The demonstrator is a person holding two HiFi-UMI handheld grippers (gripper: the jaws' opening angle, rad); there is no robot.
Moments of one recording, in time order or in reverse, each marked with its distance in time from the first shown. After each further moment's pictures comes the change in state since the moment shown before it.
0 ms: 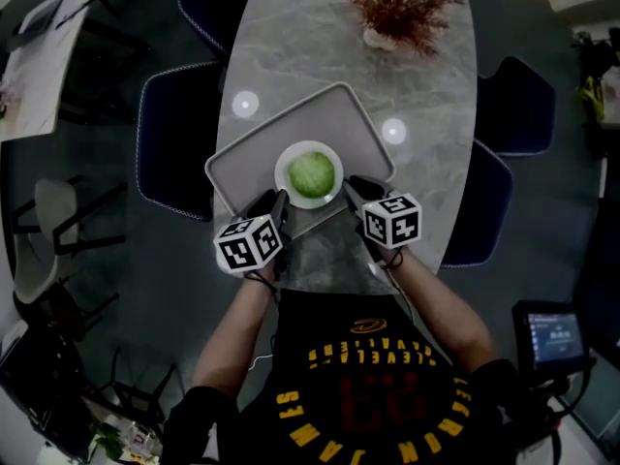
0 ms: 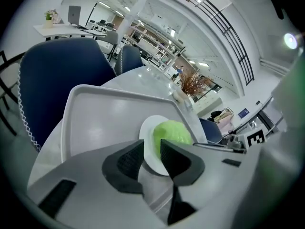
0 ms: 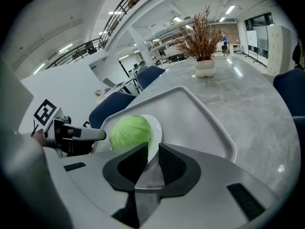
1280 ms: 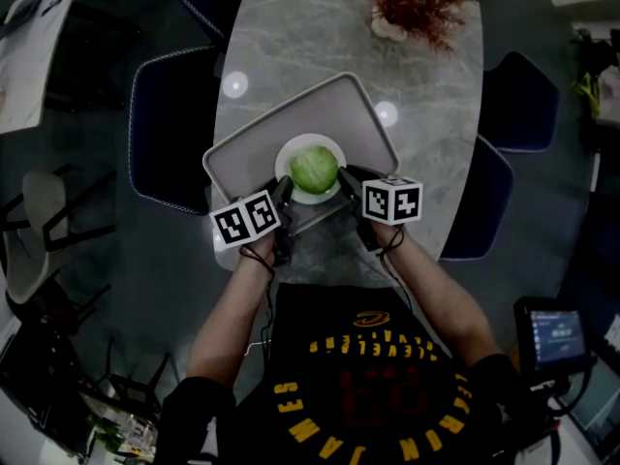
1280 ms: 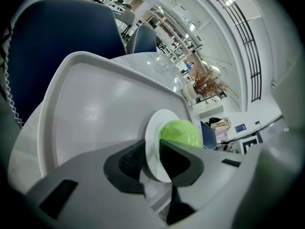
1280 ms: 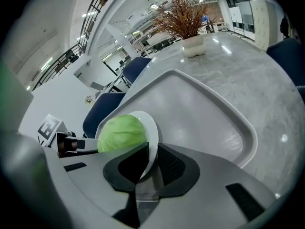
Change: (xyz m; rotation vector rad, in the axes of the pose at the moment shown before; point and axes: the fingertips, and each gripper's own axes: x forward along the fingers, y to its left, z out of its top) left arm 0.029 0.010 -0.011 -0.208 0.142 -0.065; right arm 0.025 -0.001 -0.006 0.226 0.107 0.001
